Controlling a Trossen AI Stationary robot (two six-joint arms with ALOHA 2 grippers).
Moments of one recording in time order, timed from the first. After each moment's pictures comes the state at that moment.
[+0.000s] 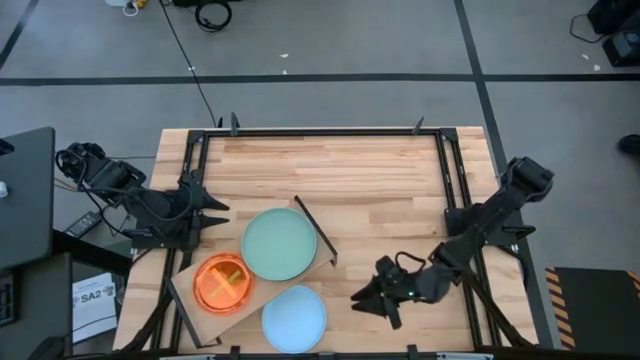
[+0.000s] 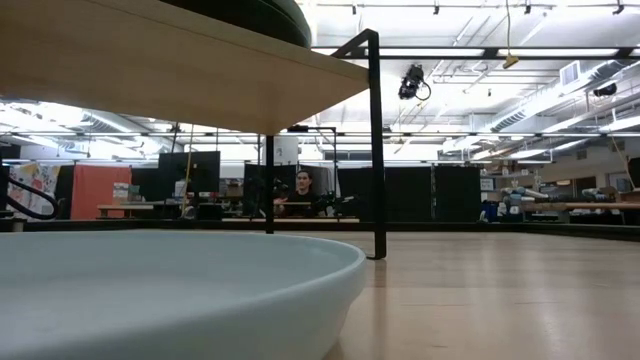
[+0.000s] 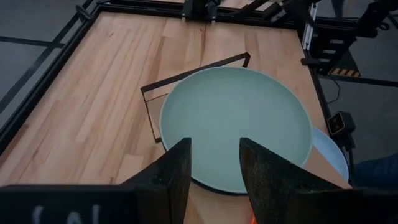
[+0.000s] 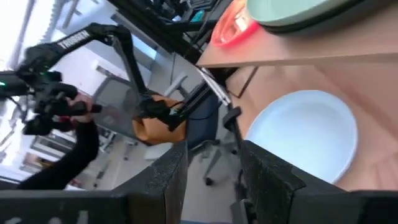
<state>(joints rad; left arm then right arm) -0.58 0.80 1.19 -1.02 -0.53 -0.46 0.74 1.51 0.88 0.39 0.48 1.02</state>
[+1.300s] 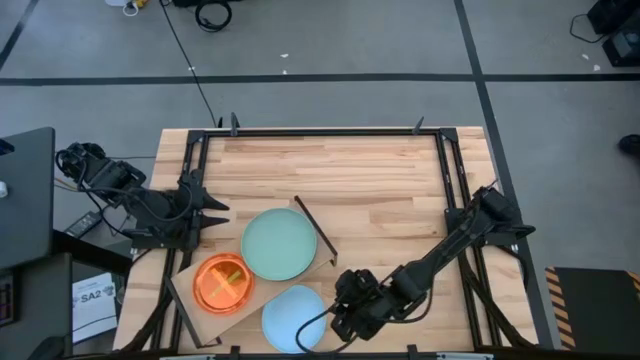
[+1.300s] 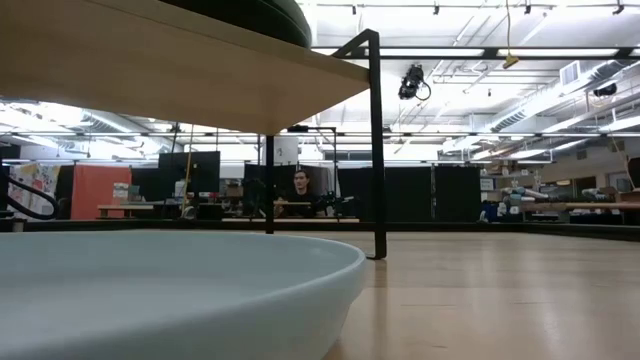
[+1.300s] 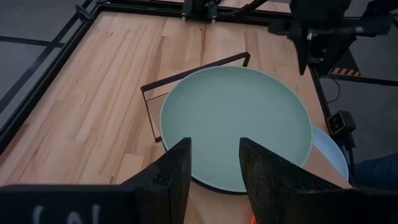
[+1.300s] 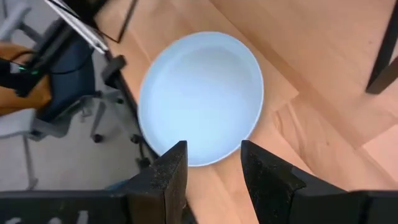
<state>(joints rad) -0.58 0.80 1.19 -1.03 -0.53 -0.46 0.66 1.91 1.57 -0.60 0.39 1.26</state>
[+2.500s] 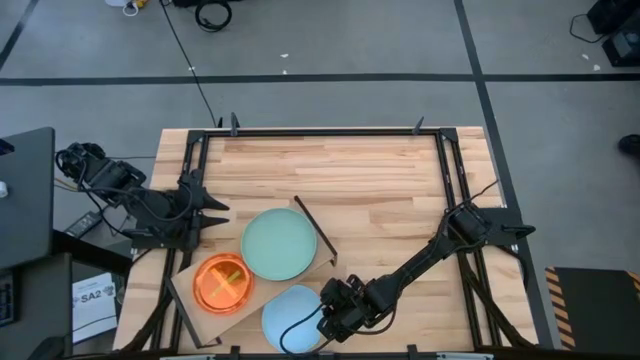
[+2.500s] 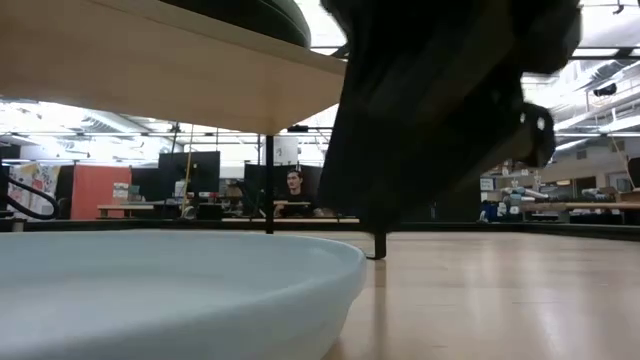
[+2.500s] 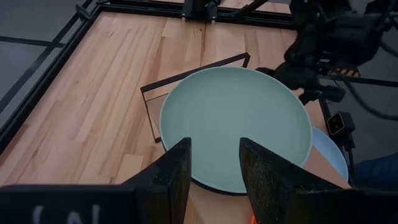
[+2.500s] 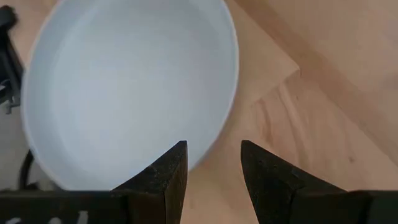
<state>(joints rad) -0.58 0.80 1.19 -1.02 -0.53 -0.46 0.61 2.17 1.57 -0.49 0.37 1.24</state>
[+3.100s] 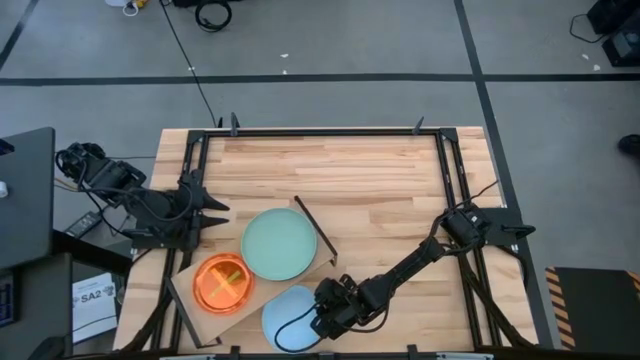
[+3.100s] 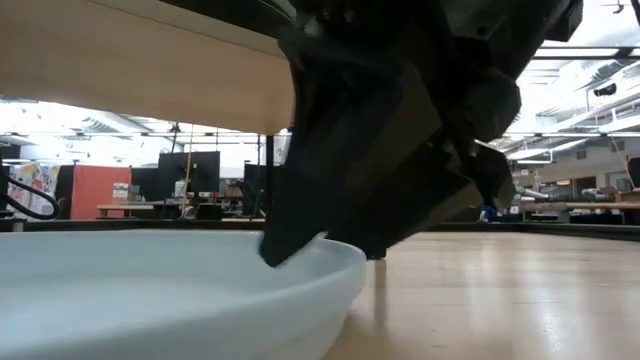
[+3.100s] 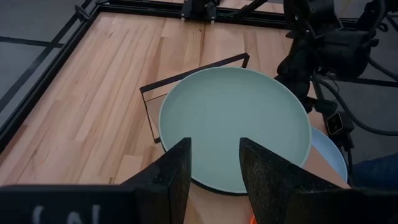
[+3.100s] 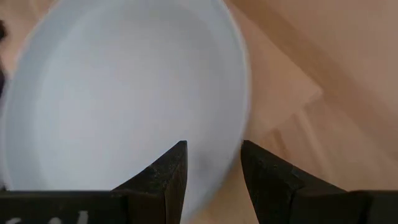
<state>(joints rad) -0.58 0.80 1.19 -1.02 -0.53 -0.46 0.58 2.24 1.57 -0.38 0.39 1.20</state>
